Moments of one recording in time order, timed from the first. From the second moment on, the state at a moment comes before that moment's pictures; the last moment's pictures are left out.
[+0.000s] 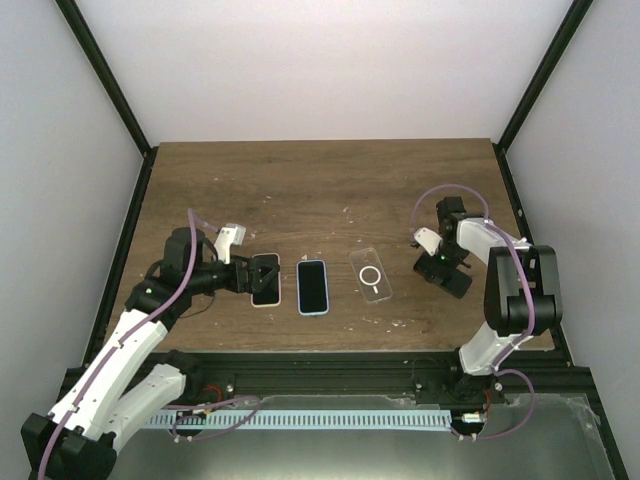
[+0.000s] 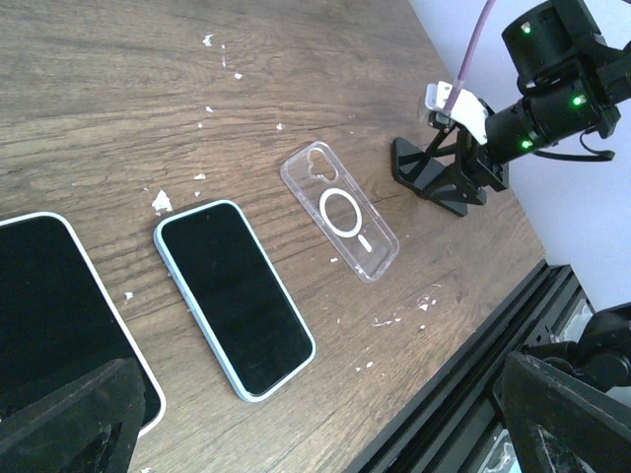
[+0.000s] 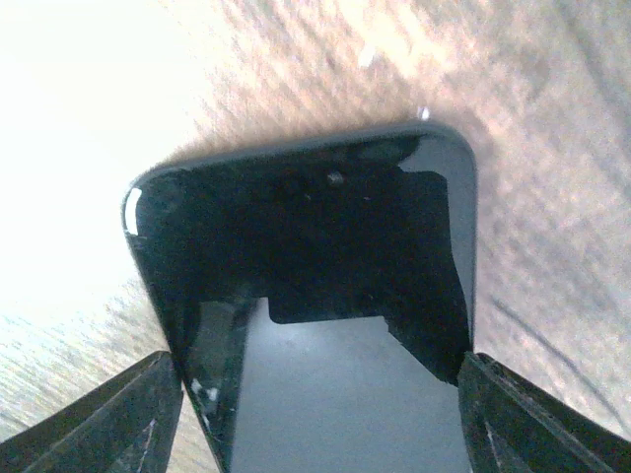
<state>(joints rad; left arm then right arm) -0.38 0.79 0.71 -0.54 0.54 -0.37 0.03 1.66 0.97 -0.76 0.02 -0.75</state>
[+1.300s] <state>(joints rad) -0.37 0.79 0.71 -0.53 0.56 -0.37 0.02 1.64 0.95 -0.75 0.03 -0.65</state>
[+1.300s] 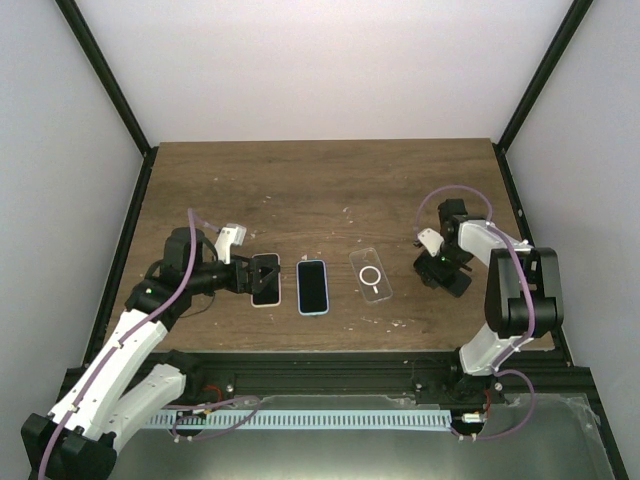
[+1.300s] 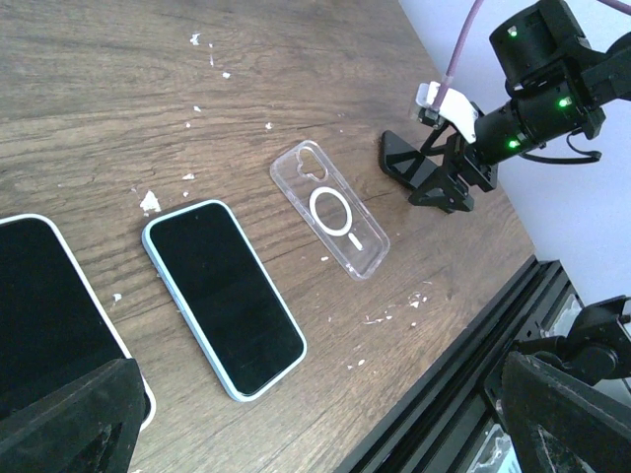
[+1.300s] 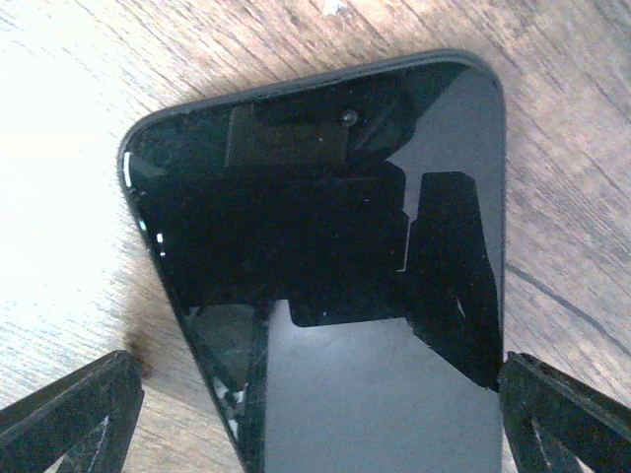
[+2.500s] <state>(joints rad) -0.37 0.78 0.71 -0.54 0.53 -0.37 0.02 1.96 1.35 -0.79 -0.10 -0.33</state>
